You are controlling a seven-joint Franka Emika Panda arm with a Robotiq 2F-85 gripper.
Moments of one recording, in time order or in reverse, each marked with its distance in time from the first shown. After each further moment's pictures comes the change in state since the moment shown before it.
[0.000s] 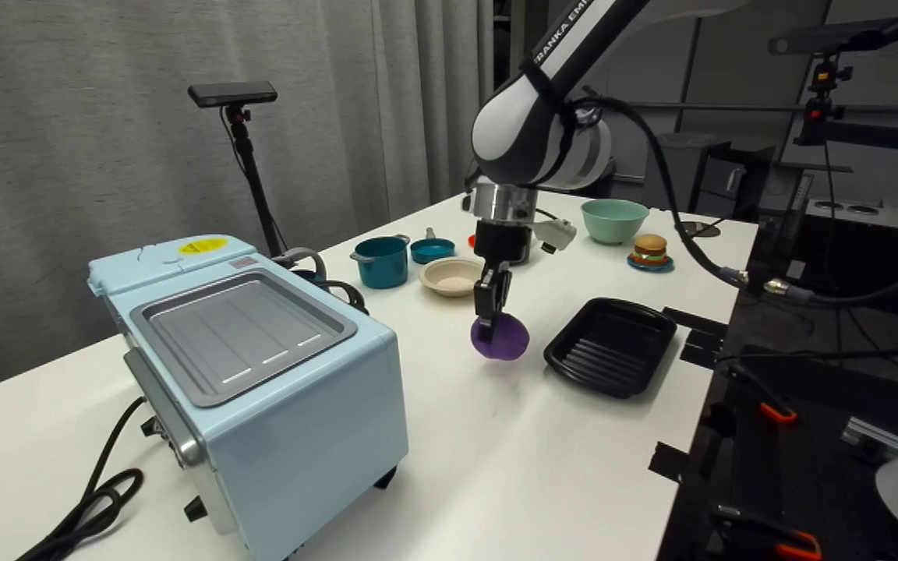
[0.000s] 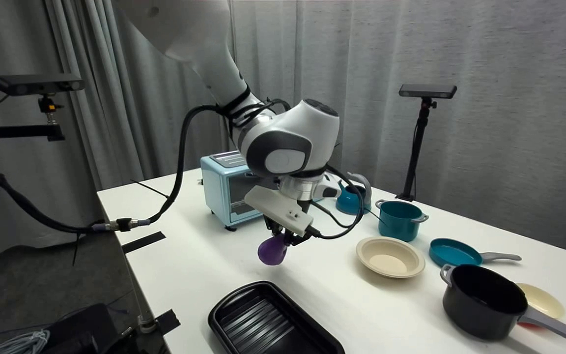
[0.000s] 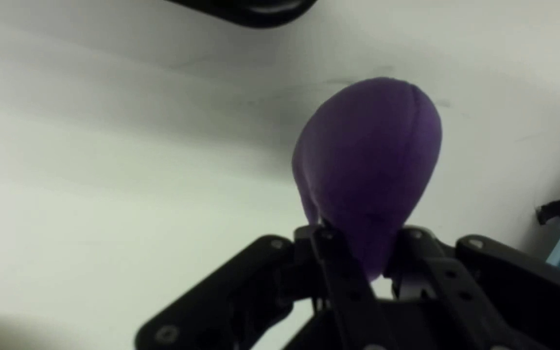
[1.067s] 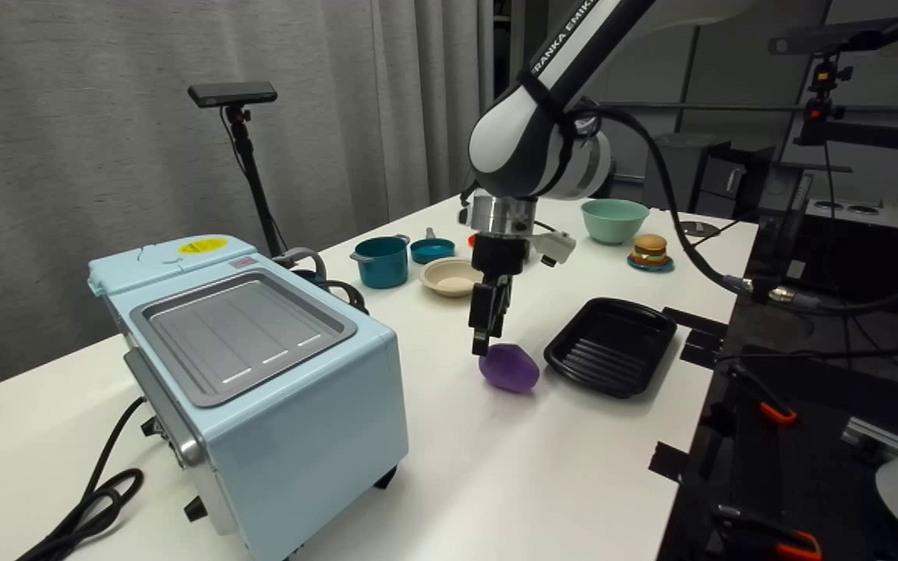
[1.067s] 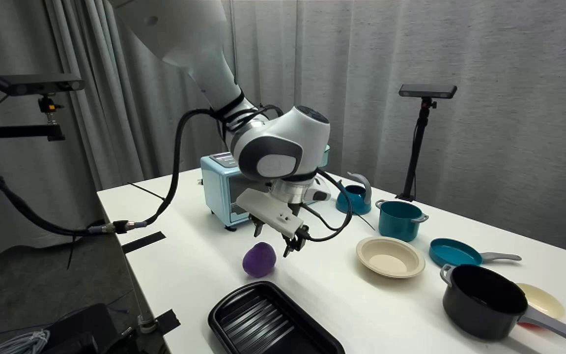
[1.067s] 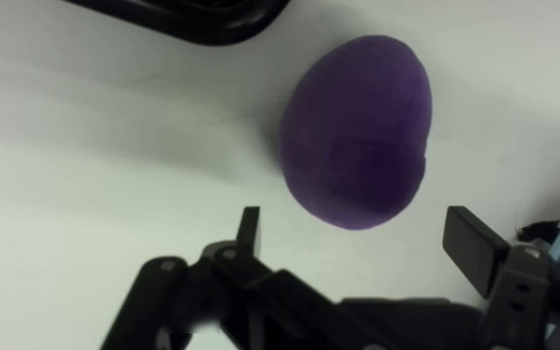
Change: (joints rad) arm 0.002 0.009 0.035 -0.017 0.018 0.009 -0.003
